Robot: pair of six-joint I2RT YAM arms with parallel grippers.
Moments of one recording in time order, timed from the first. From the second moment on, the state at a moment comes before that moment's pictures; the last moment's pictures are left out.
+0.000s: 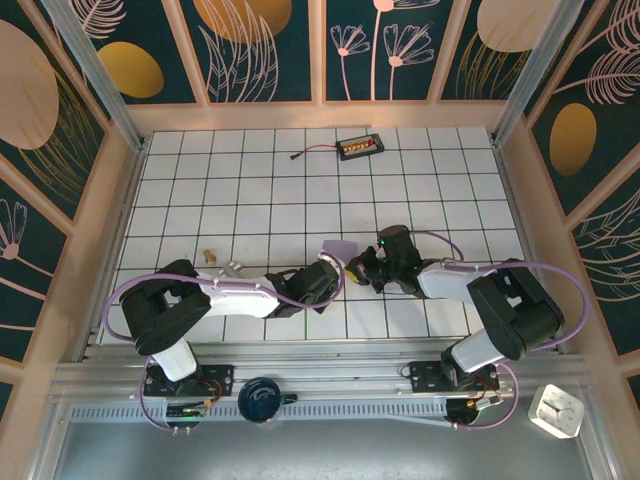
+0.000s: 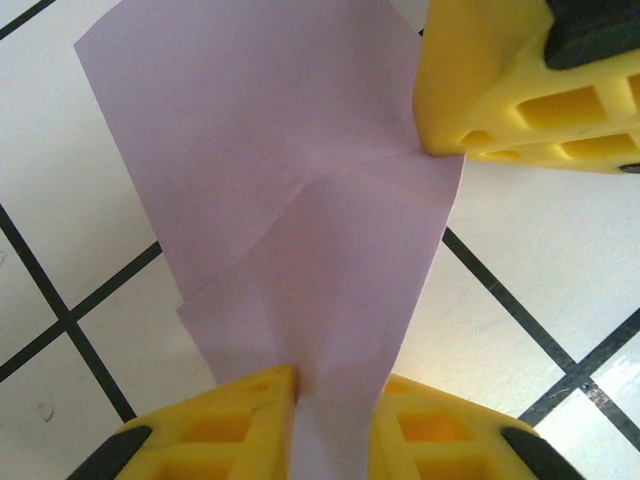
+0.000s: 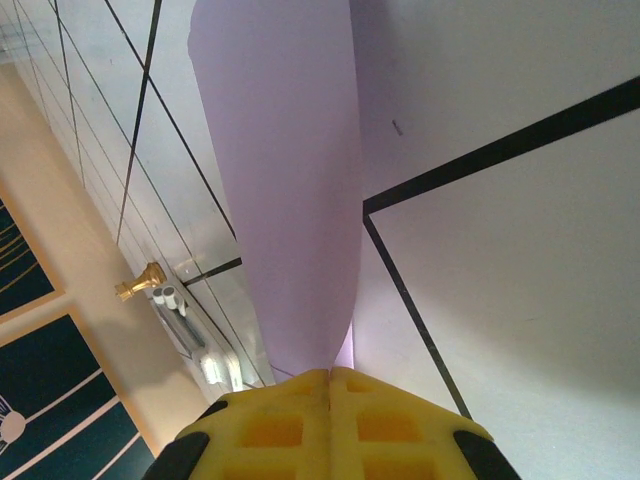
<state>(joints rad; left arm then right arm) -1.06 1.70 0.78 -0.03 -0.27 -0.29 0.56 1.49 0.51 0.20 -0.48 1.33</state>
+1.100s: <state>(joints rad) -1.03 1.64 0.75 0.01 -0.16 -0.34 0.49 1.27 0.50 -0.03 -0.37 1.04</state>
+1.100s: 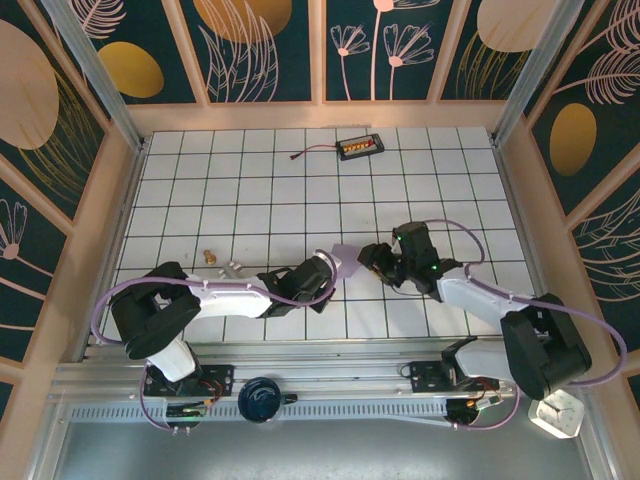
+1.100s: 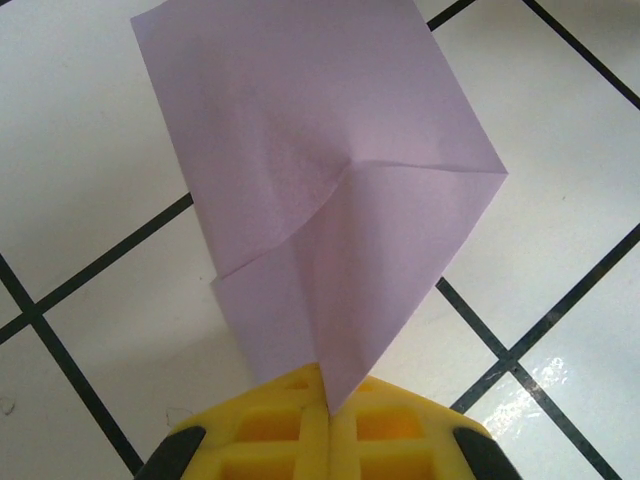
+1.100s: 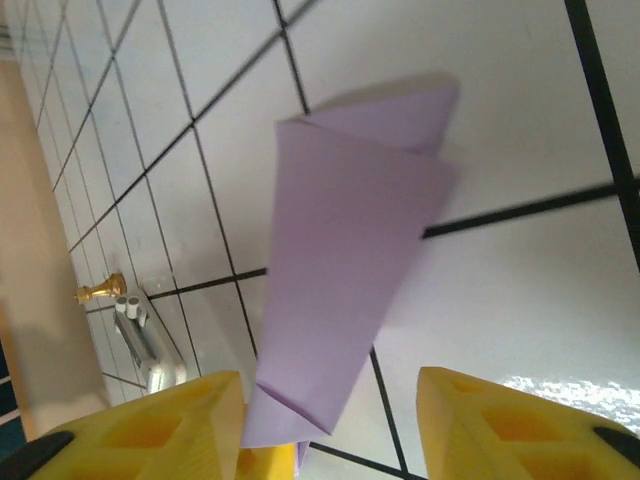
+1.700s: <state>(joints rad) -1.03 1.64 0.75 0.01 -0.14 -0.34 0.53 1.46 0.46 0.26 -0.39 1.20</state>
